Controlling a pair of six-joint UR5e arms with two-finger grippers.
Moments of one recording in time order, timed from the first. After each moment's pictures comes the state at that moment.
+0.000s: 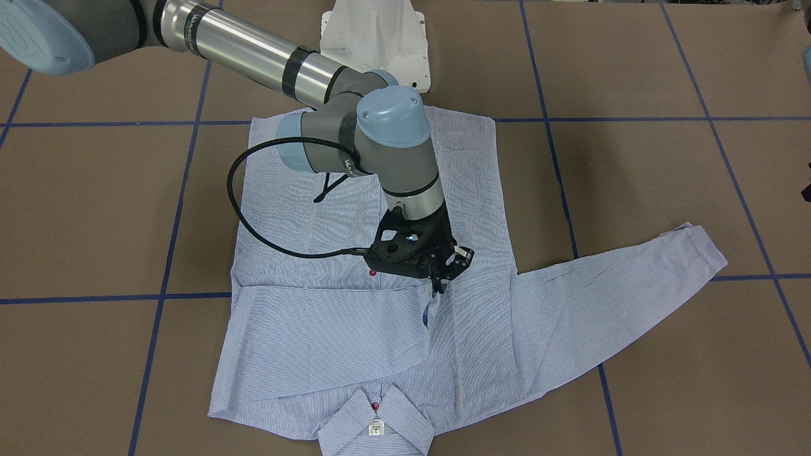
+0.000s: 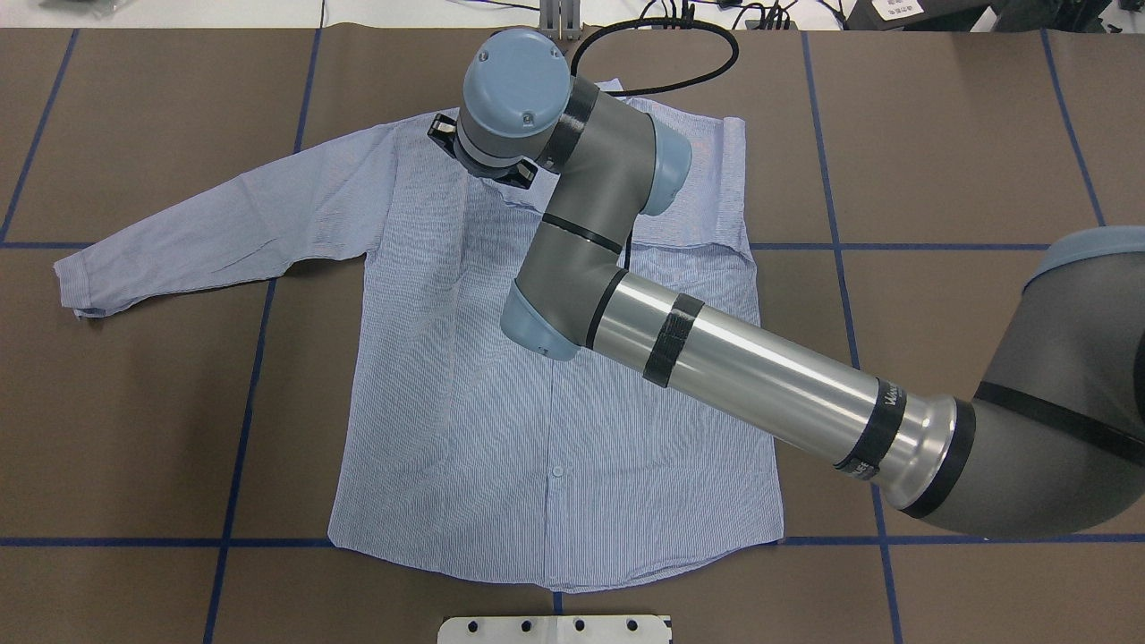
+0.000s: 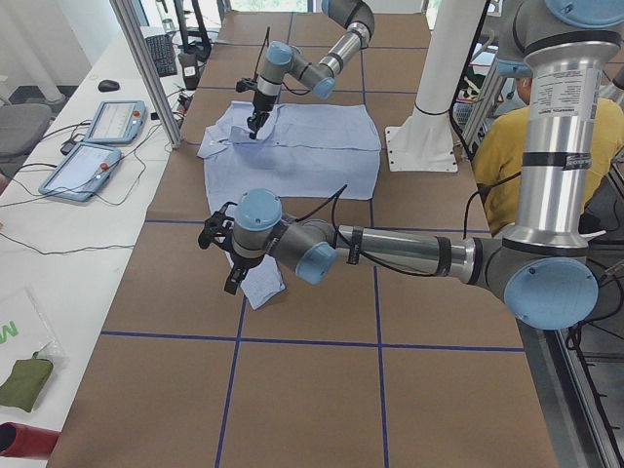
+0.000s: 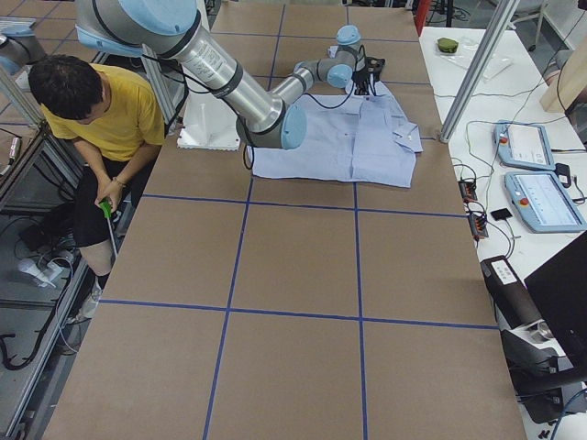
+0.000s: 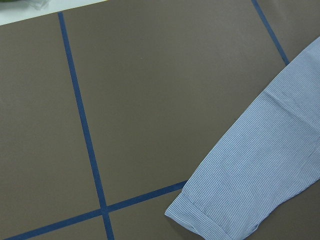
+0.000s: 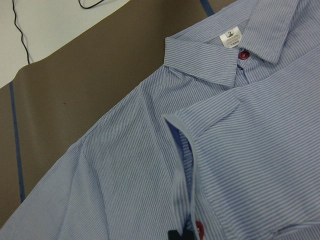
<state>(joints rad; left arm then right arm) -1.46 -1.59 -1.64 -2.06 -2.38 -0.18 0.61 -0.45 1.05 -1.08 1.72 1.63</state>
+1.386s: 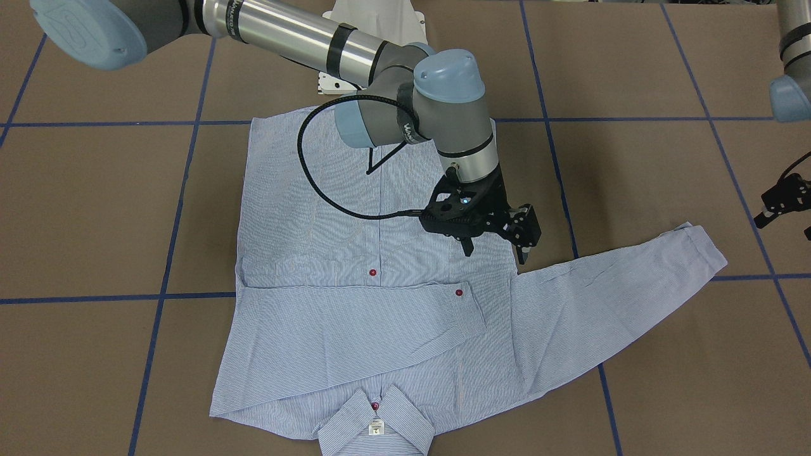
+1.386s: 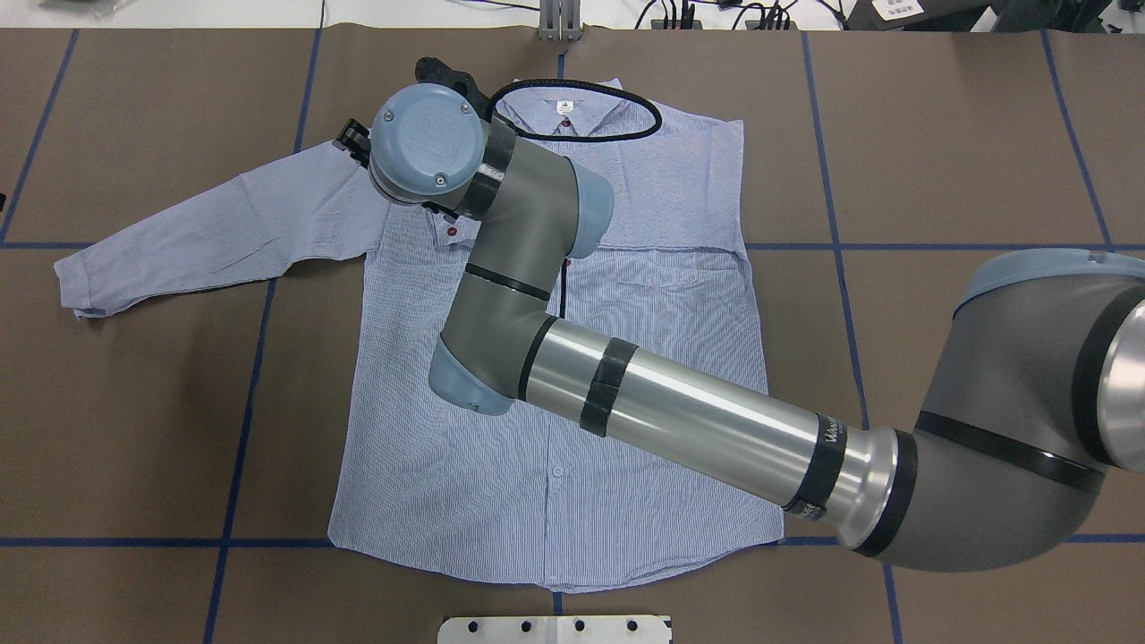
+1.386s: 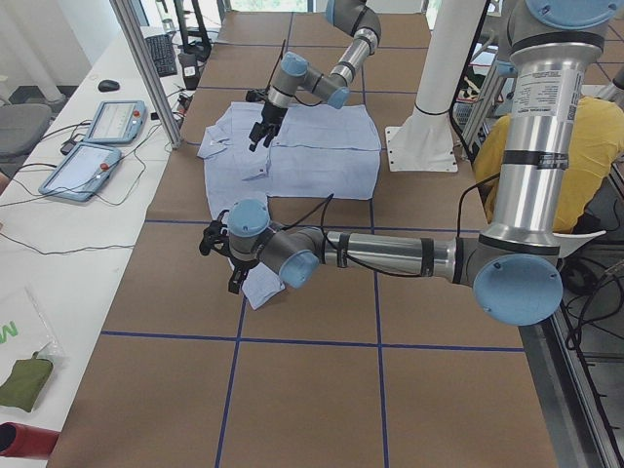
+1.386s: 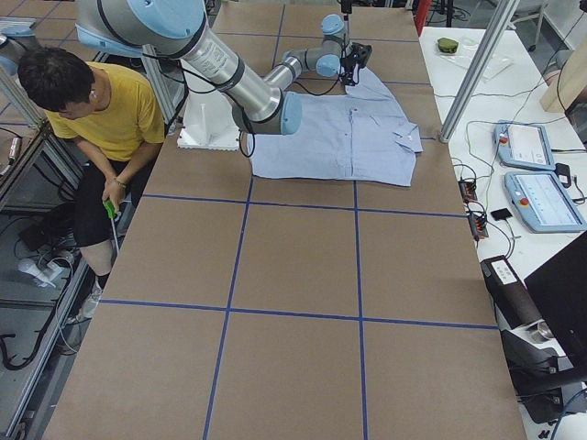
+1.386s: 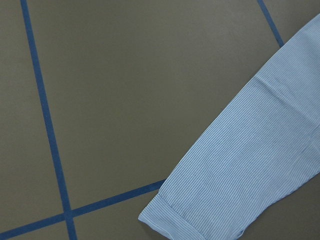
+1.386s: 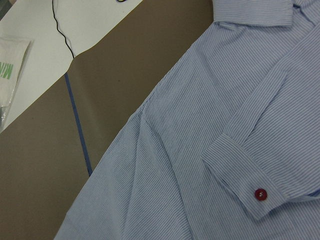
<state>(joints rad) -1.33 -1.66 -1.46 -2.22 -2.37 -0.42 0.54 -0.39 1.04 -1.03 1.60 1.79</state>
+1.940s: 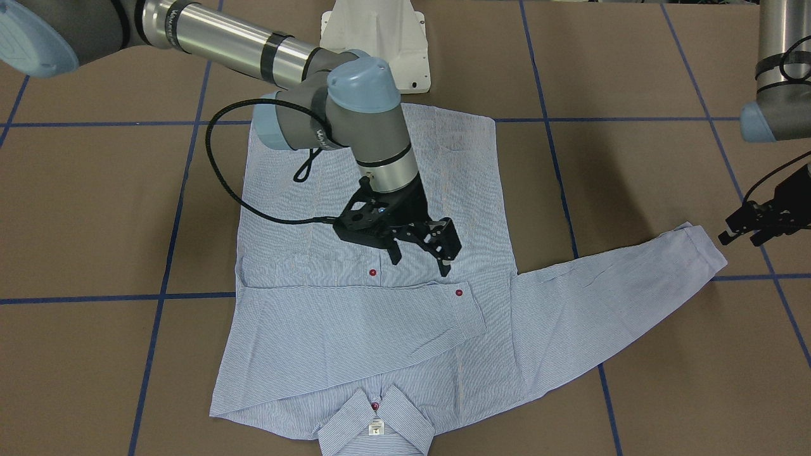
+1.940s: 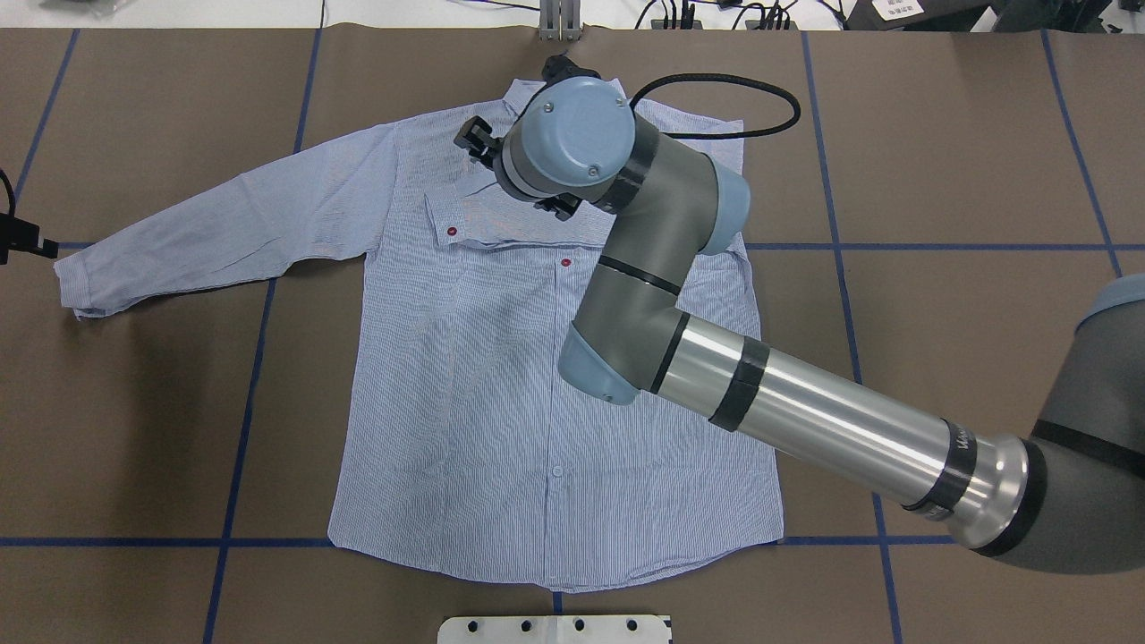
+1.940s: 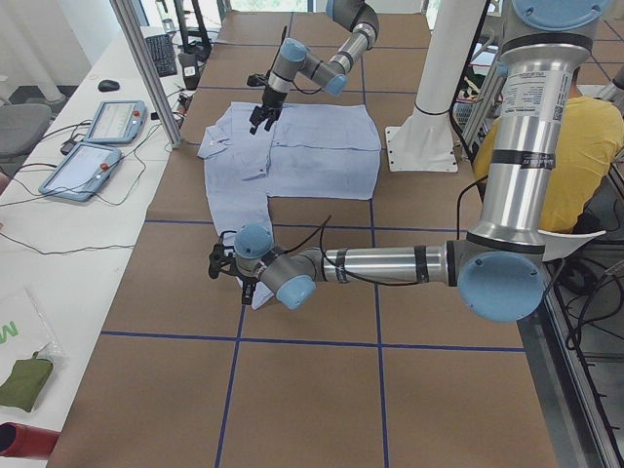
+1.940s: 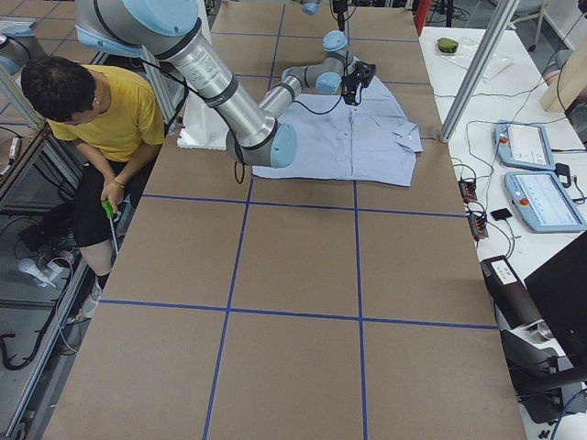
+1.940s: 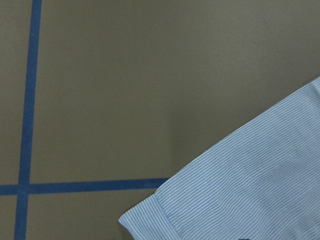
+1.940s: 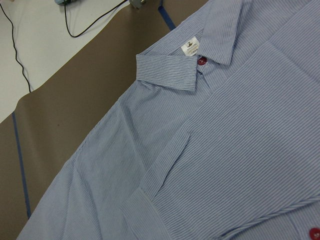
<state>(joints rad) -1.21 -1.64 -1.29 -2.48 -2.35 -0.79 0.60 -0.64 1.30 -1.11 1.65 1.76</state>
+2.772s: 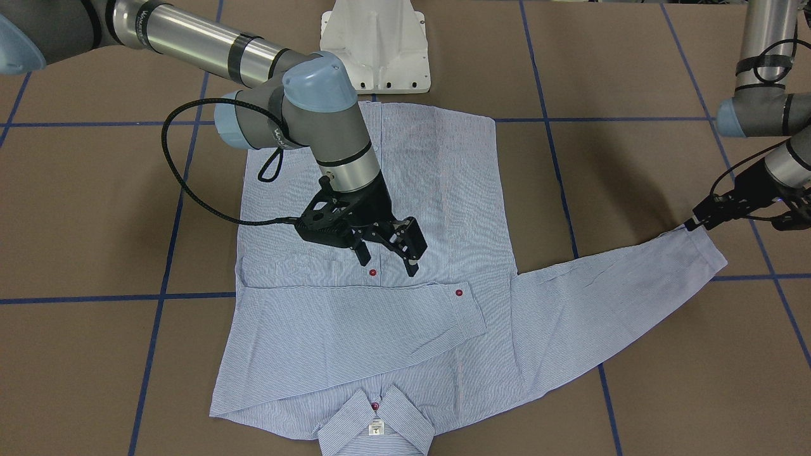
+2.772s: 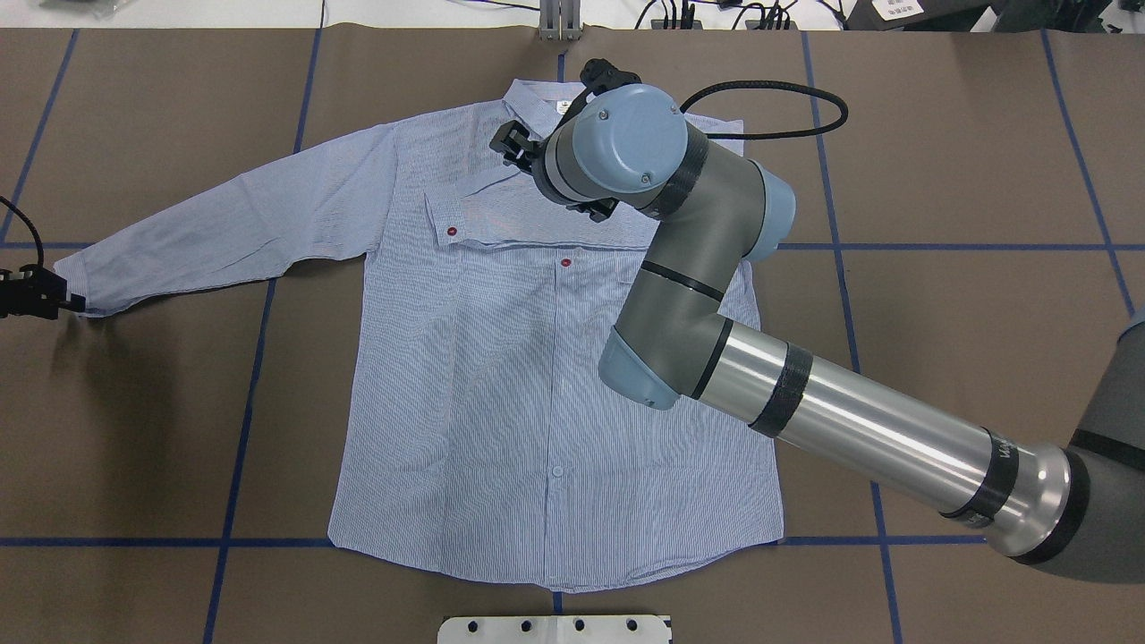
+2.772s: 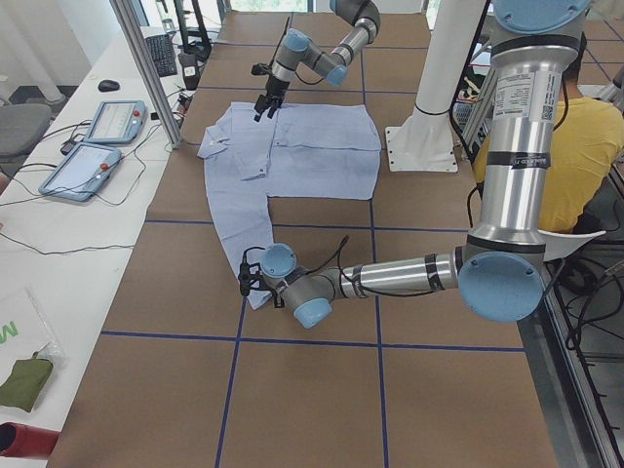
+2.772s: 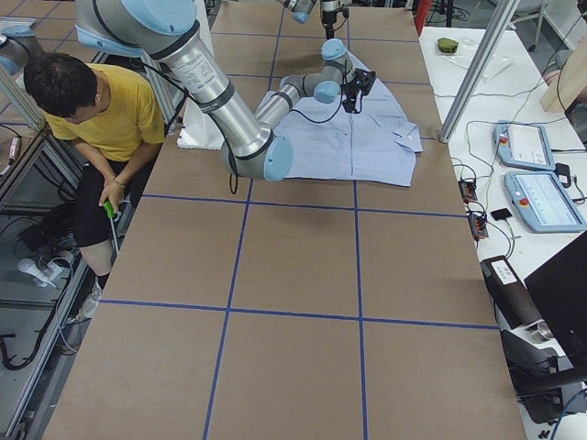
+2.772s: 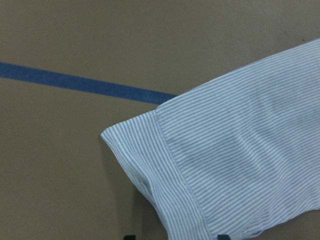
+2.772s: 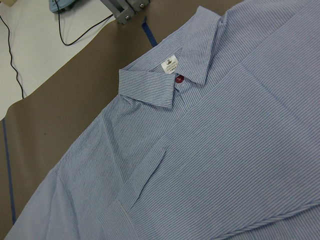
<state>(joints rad) -1.11 -1.60 -1.26 -2.63 -2.37 -1.01 0.62 -0.70 1.36 -1.11 1.65 1.74</state>
